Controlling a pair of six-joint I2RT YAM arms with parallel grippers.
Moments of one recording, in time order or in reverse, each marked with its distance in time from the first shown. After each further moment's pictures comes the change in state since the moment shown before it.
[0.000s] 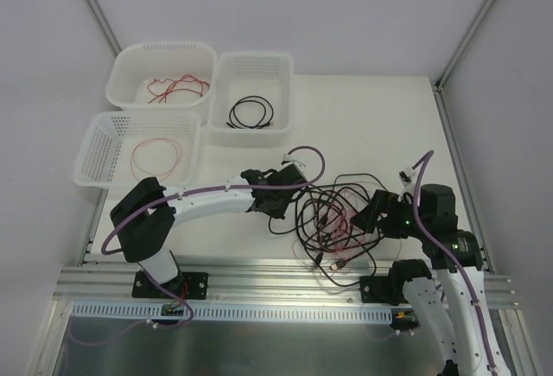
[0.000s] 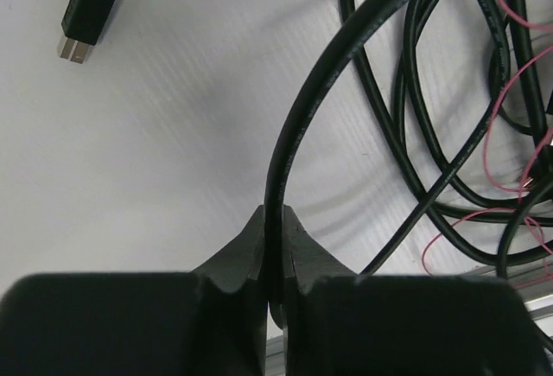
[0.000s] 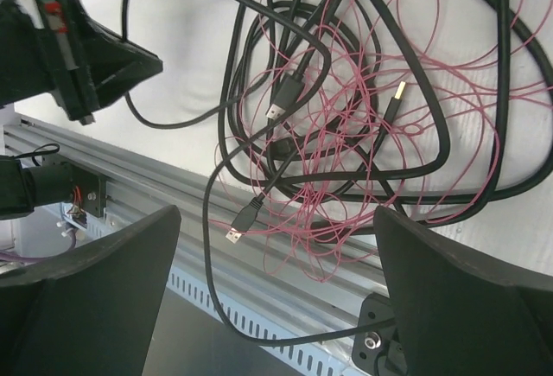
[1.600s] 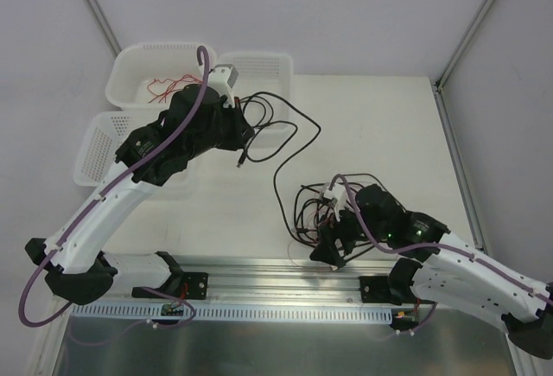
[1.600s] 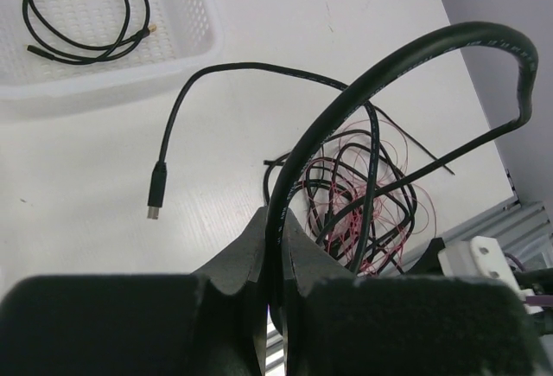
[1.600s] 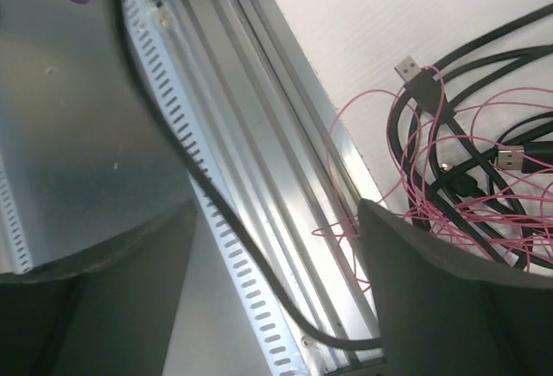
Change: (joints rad) left arm 0.272 -0.423 0.516 -0.254 0.090 0.001; right arm 0.825 0.234 -0.034 0.388 0.041 -0.100
